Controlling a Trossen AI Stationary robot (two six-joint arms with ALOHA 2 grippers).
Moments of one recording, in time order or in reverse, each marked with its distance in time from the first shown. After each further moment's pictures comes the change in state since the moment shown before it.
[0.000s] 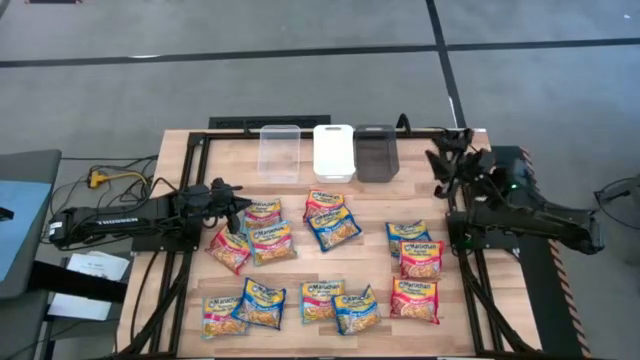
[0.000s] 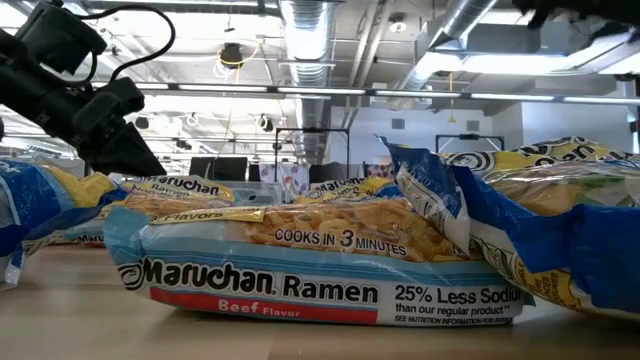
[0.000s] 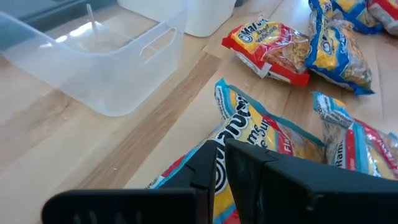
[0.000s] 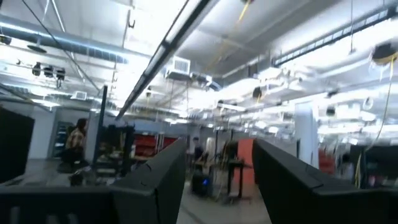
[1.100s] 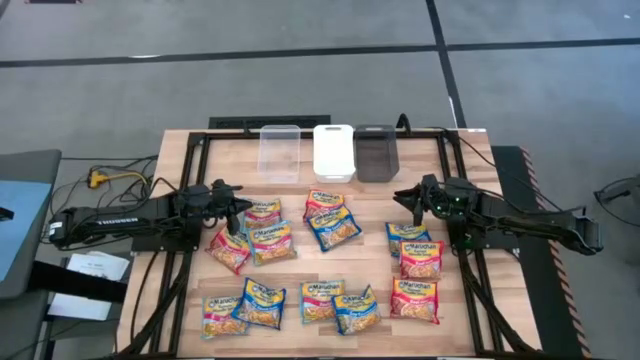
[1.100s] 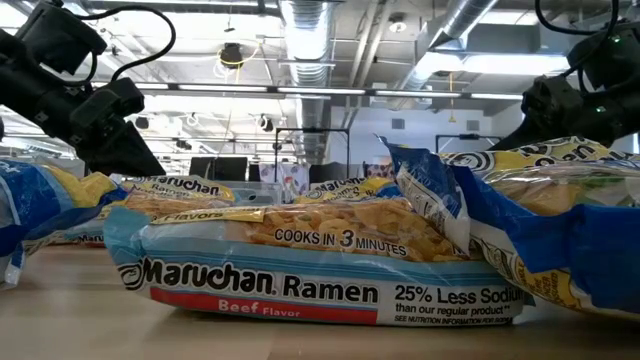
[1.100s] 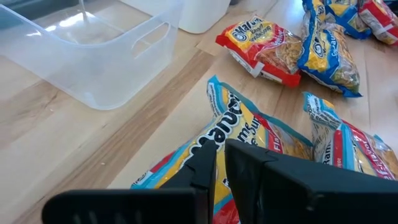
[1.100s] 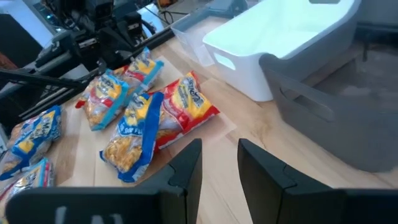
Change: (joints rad) left arm 0.000 0.000 0.000 -0.001 0.031 -0.053; right arm 0.000 -0.053 -0.389 -0.522 -0.061 0.511
